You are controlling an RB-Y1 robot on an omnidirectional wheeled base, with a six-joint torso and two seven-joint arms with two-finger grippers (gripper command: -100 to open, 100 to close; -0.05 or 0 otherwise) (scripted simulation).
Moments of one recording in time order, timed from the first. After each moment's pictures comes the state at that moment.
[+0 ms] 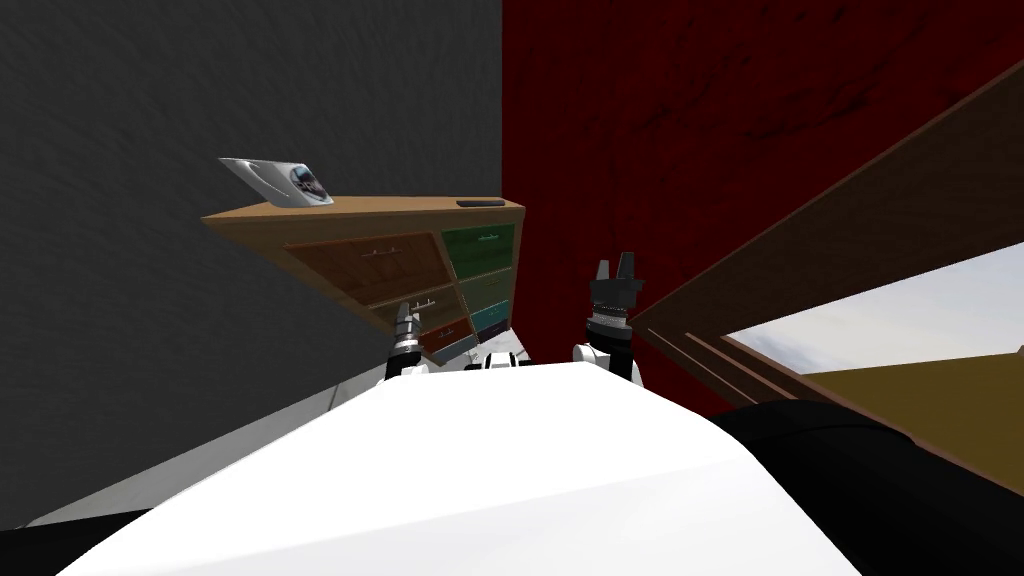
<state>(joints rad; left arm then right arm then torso) 0.32 0.06 0.18 -1.51 0.09 -0.55 -0.05 0.53 0.04 -0.05 -2.38 0.07 -0.50 -0.11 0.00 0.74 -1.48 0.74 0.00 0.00</state>
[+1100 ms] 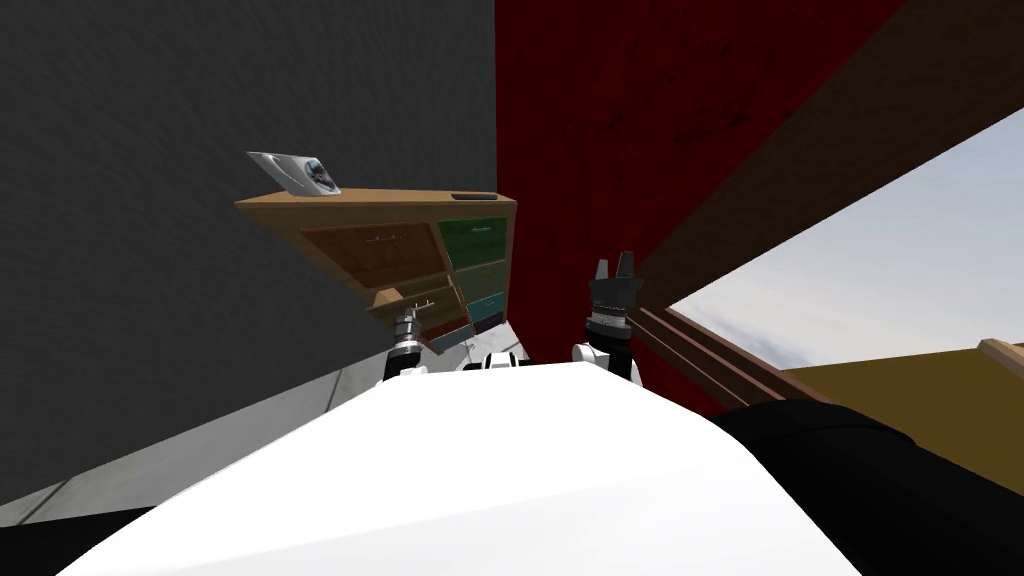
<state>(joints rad) 0.35 0.06 0.17 -1.56 0.09 -0.52 -0.04 0.53 0.04 -0.05 -2.38 0.08 -0.49 -0.12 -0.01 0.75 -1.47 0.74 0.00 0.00</state>
